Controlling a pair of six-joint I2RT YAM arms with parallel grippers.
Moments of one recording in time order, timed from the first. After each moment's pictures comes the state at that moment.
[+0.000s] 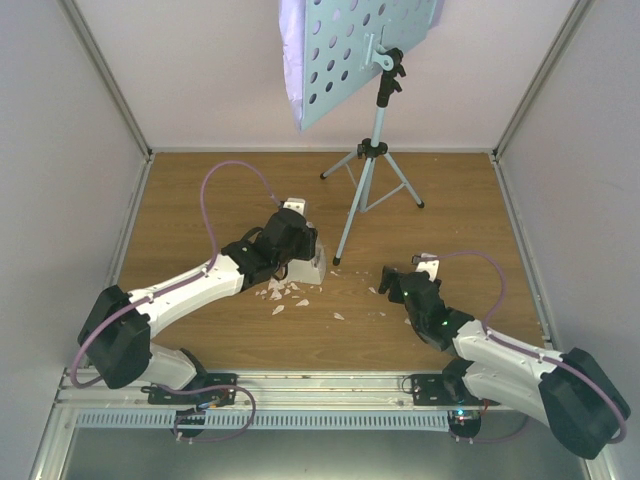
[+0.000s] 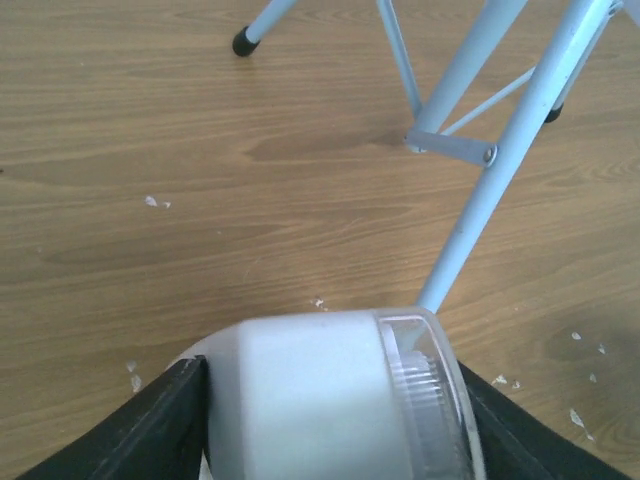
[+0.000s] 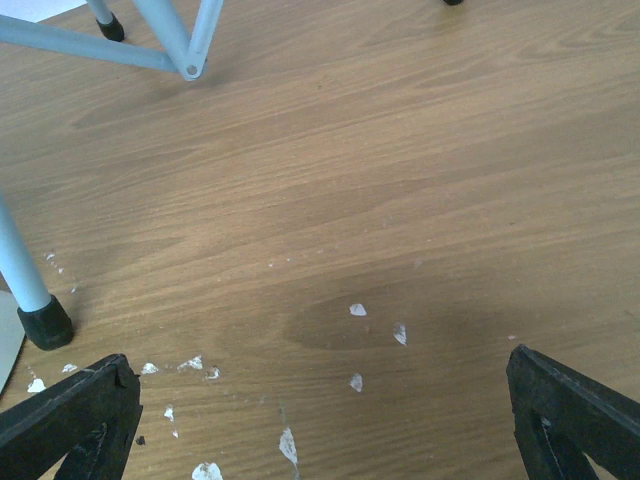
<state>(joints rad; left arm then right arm) -0.76 1.41 0.98 -0.25 -0.27 -0.48 0.66 0.99 0.24 0.14 0.49 0.63</state>
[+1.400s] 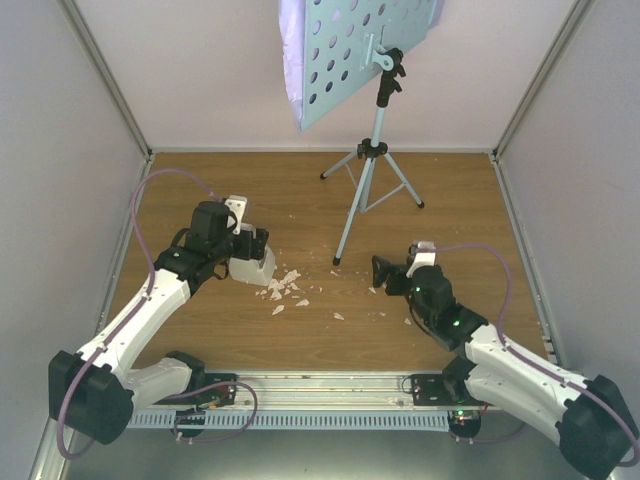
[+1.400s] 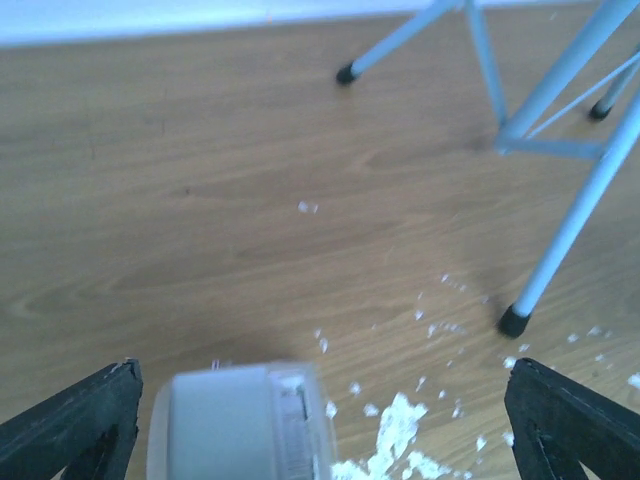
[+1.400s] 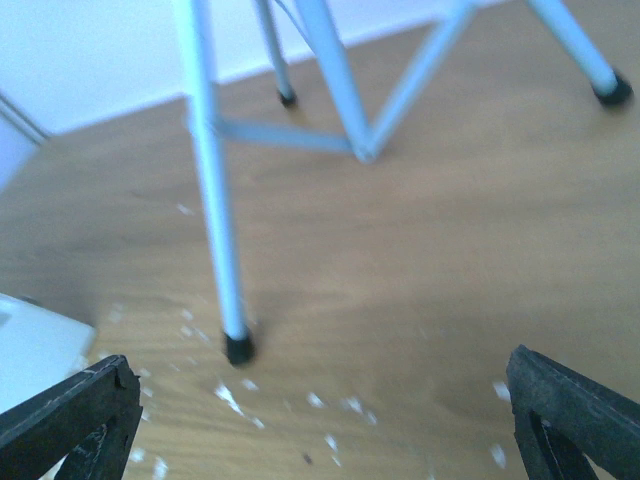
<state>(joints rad) -0.34 1.08 0.87 -0.44 0.04 -0.14 0.66 0.80 0.36 0.09 0.29 0.49</state>
